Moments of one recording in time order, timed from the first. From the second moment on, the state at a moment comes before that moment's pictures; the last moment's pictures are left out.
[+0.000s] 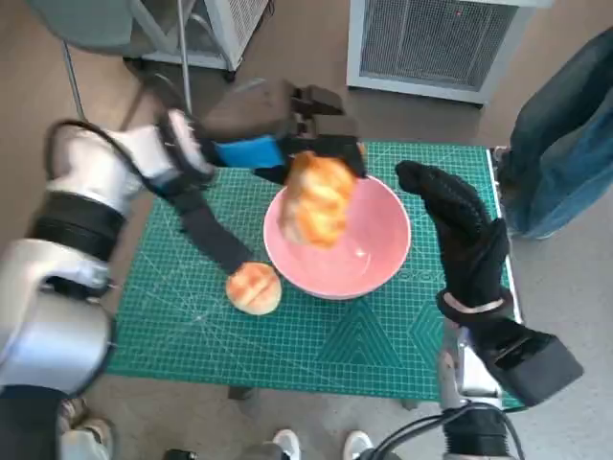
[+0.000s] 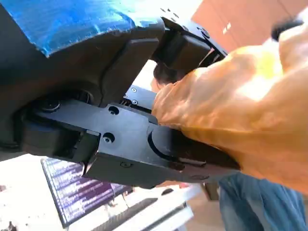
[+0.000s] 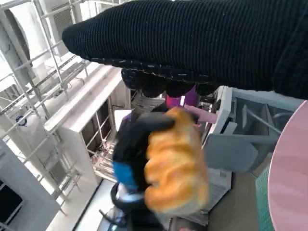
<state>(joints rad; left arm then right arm) -1.41 0.48 -0.79 1.14 1.19 -0.79 0.86 -0.42 -0.05 -0.07 0.30 0.28 -0.71 0.38</state>
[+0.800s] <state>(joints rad) -1.40 0.37 -0.77 1.24 1.02 -0.68 0.16 -0.39 -0.05 -0.07 0.21 0.27 -0.66 0.36</state>
